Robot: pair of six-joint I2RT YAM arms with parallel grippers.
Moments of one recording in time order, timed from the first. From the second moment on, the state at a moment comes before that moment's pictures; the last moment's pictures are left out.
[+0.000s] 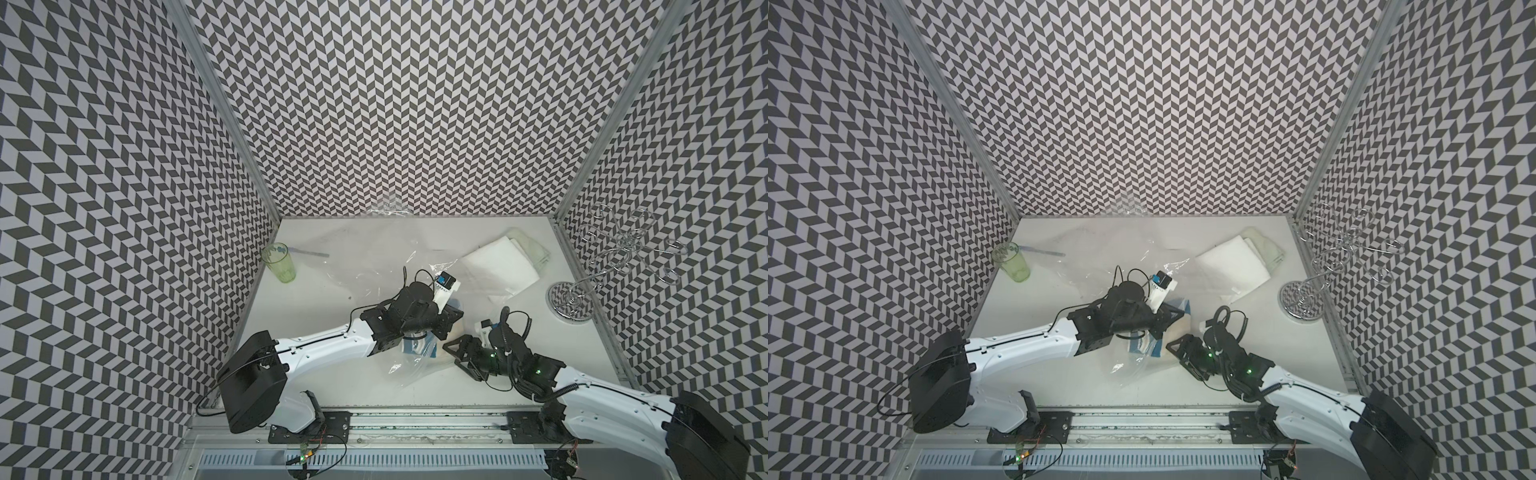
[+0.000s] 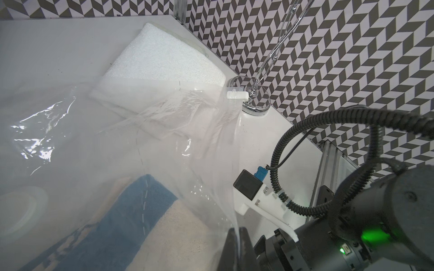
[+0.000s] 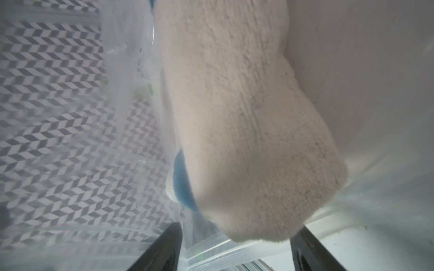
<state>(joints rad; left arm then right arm) -0.99 1.44 0.92 0.07 0.20 -0.35 0.83 0.96 0.23 0.12 -0.26 1.47</state>
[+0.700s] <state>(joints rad) -0.97 1.53 0.95 0.07 0.26 -0.30 0.82 1.30 0.42 0.24 -0.11 1.21</state>
